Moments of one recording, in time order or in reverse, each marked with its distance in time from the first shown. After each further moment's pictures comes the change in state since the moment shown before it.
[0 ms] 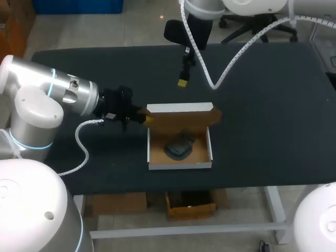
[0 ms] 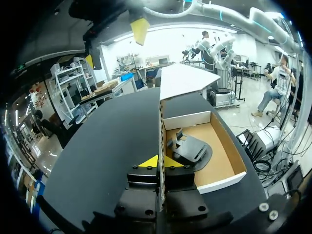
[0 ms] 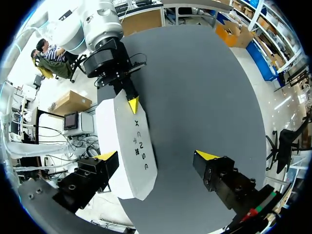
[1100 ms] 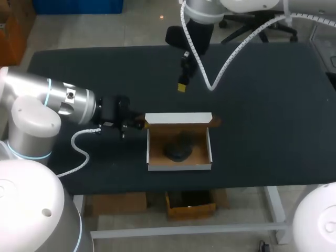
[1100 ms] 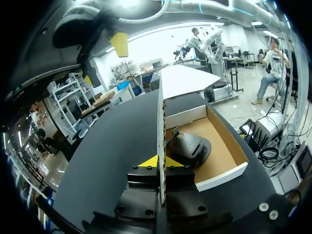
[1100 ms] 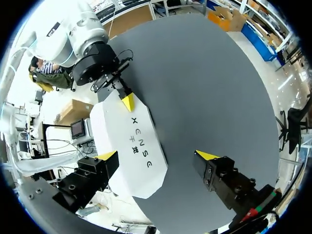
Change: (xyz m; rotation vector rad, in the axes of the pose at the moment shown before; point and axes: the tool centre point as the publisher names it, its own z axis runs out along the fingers) left arm 0.016 0.004 -0.001 0.029 -0.020 0.145; right arm 0.012 -0.013 0.015 0.052 0.073 0.186
